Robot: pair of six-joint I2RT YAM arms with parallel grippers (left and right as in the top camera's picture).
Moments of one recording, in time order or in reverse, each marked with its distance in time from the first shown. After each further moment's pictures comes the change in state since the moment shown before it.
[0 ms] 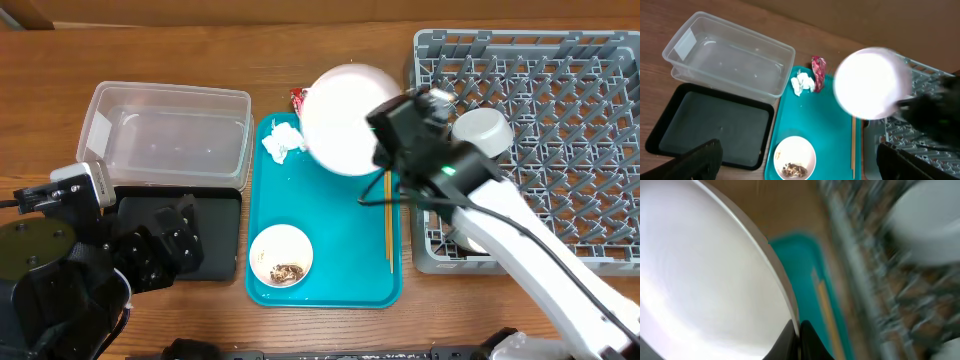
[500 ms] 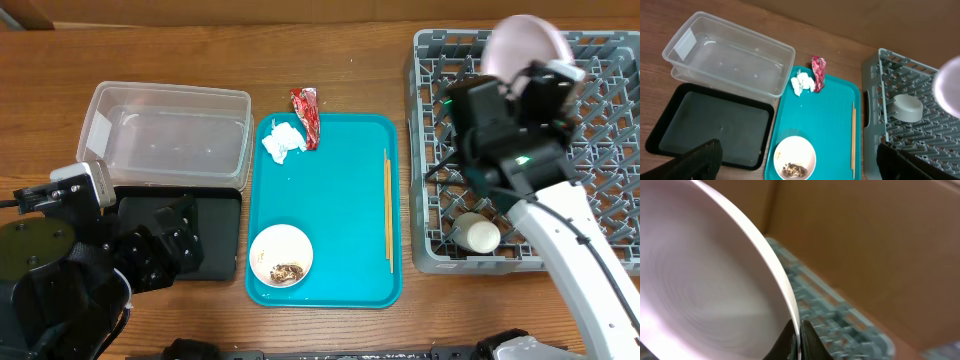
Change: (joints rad) left arm 0.000 0.000 0.000 0.000 0.000 0.000; right arm -0.275 -0.079 0.005 -0.072 0.787 -0.239
